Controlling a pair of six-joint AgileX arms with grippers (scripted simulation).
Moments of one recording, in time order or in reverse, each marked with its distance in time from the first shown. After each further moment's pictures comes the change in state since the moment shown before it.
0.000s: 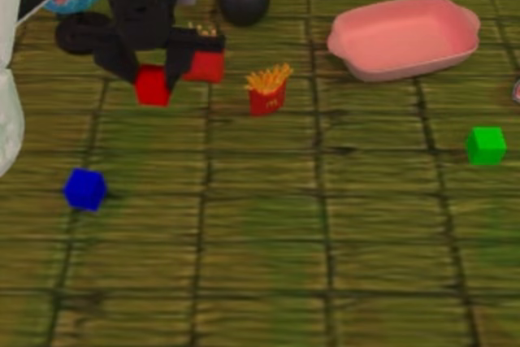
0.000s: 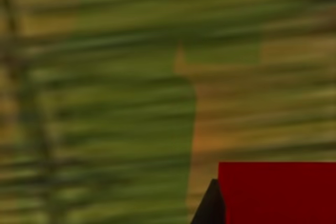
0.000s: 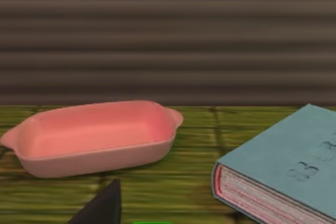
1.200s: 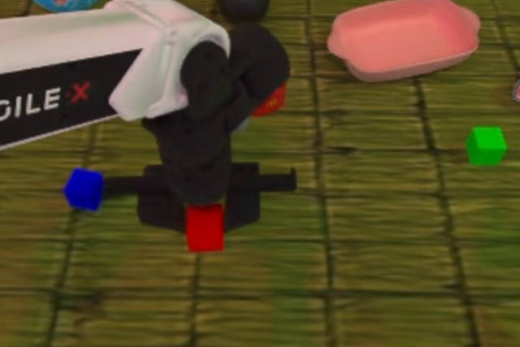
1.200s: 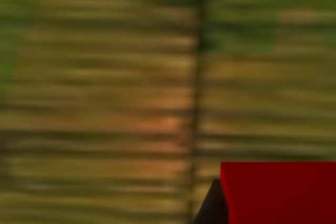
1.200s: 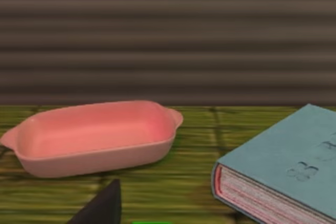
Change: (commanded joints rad) left arm -0.381 -0.569 -0.850 0.248 -0.022 -0.544; right arm 0.000 0.000 0.000 0.000 0.000 0.000
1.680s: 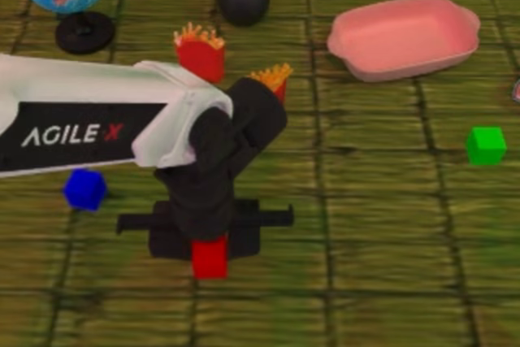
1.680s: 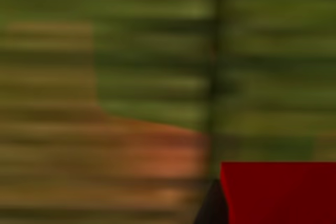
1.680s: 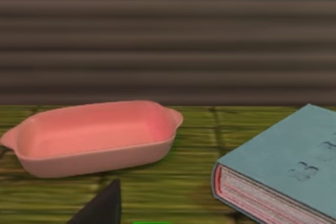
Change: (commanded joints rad) left arm -0.003 0.079 -0.164 0.250 0.000 0.000; right arm 0.000 0.000 0.000 0.000 0.000 0.000
